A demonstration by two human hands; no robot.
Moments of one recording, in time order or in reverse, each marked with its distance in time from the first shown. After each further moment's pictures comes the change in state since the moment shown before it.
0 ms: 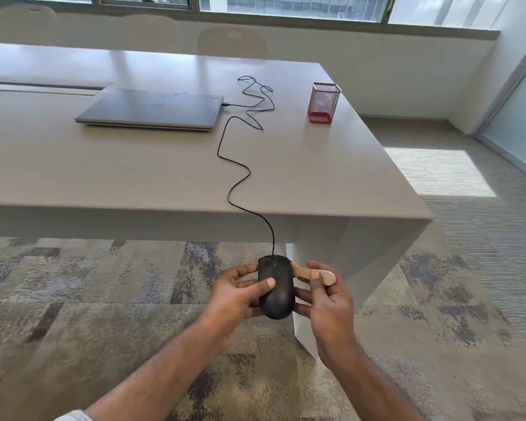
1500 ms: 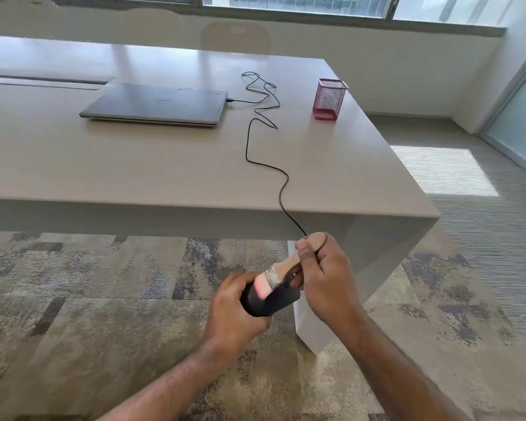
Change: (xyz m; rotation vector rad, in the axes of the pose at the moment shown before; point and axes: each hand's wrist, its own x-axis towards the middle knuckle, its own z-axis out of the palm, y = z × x) left_hand -0.023 -0.022 -0.016 0.804 0.181 0.558; right_hand 0.008 -0.048 0.026 -0.590 -0.120 -0.342
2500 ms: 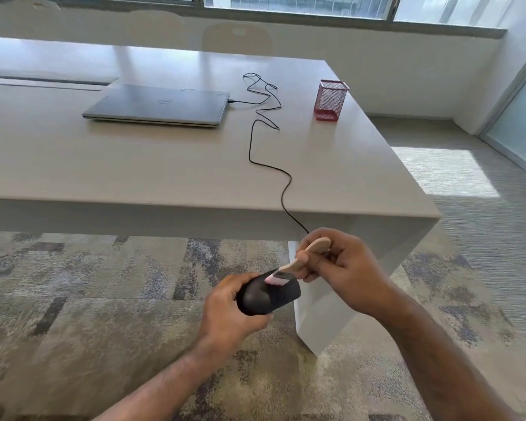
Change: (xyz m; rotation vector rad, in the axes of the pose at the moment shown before) left_hand 0.000 -0.010 -0.005 -0.093 -0.002 -0.011; right_hand 0.017 -0.010 -0.041 0.201 -0.421 -0.104
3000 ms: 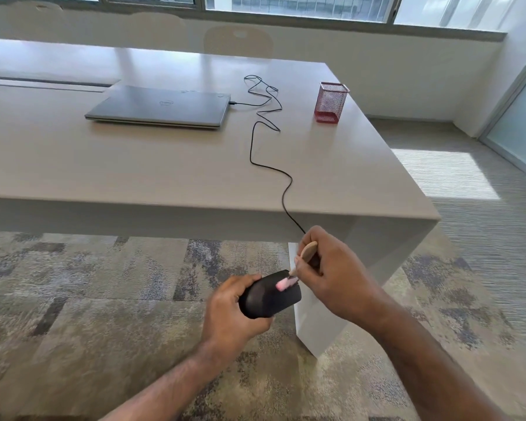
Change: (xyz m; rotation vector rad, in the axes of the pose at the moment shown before) left_hand -0.005 -0.002 0.001 0.071 0.014 0.069; right_hand -0.003 -0.004 0.013 -0.586 0.026 -0.047
